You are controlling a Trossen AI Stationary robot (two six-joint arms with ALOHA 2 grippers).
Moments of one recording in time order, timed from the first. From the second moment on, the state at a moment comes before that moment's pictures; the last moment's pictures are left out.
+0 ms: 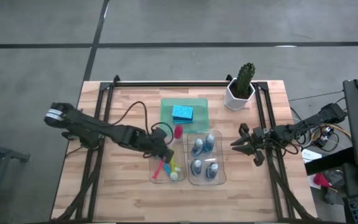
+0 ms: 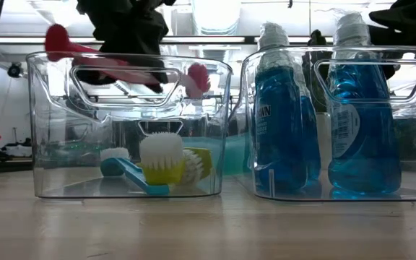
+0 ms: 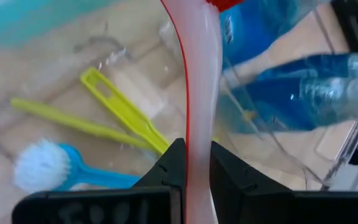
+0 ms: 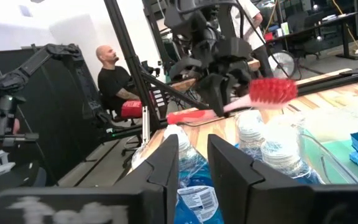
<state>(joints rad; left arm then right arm) -0.24 1.46 1.06 -0.48 -0.19 -1.17 0.38 0.38 0.01 0.47 0.18 0.34</state>
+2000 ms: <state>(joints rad) -0.16 1.57 1.01 -0.45 0.02 -1.23 0.38 0.38 0.01 0.47 0.18 0.34</state>
